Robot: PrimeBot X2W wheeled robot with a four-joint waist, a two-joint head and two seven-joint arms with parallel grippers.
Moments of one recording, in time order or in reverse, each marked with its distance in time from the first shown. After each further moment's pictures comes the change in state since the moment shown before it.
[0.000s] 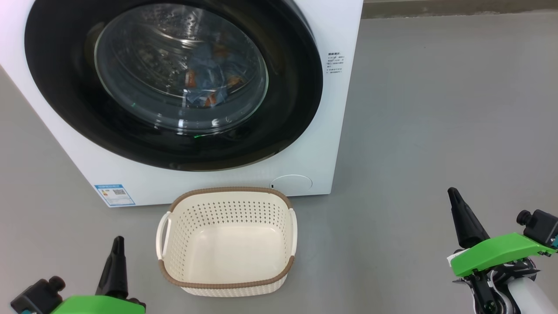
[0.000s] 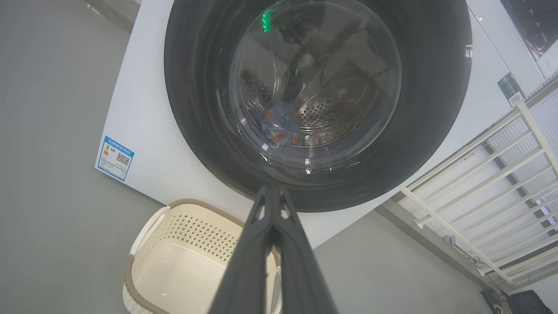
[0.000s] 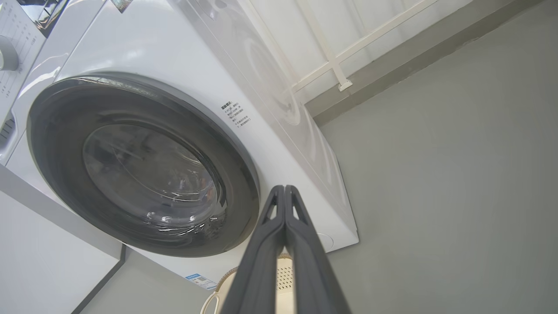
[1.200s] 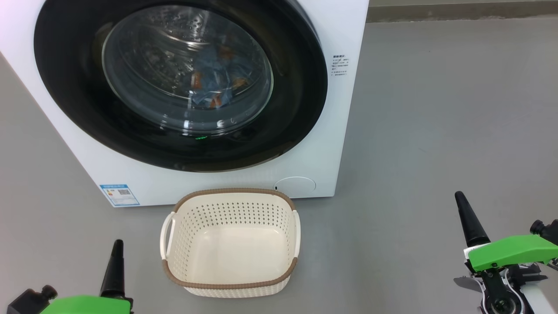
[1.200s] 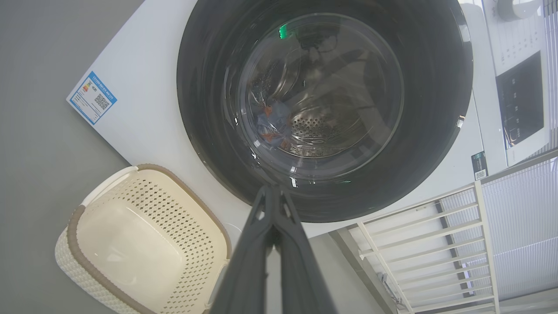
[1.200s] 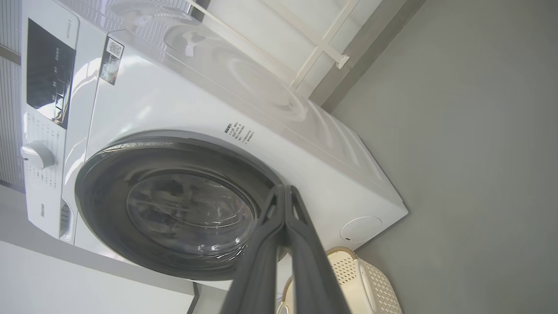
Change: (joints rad) left arm 0.000 -0.051 0.069 -0.001 -0.289 -0.016 0.096; right arm 0.024 0.062 -0.105 -0.027 0.299 0.000 0.098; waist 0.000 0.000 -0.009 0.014
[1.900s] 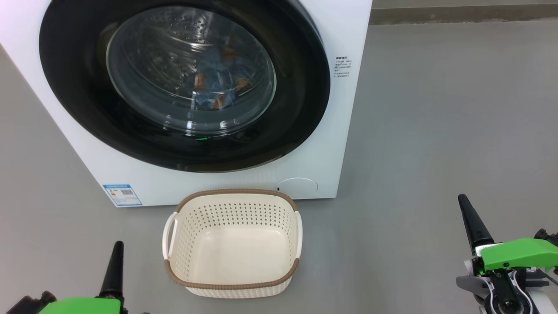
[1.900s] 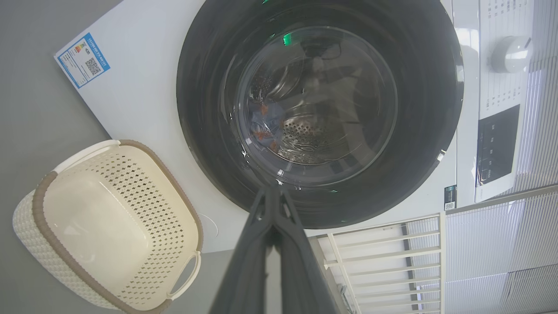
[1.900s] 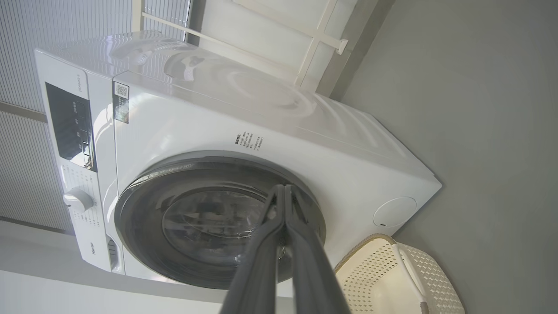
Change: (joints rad) left arm 0.000 -0.030 0.041 -0.001 -0.159 -0.002 0.056; right arm 0.016 0.040 -0.063 -0.016 0.171 -0.003 0.061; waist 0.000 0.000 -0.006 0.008
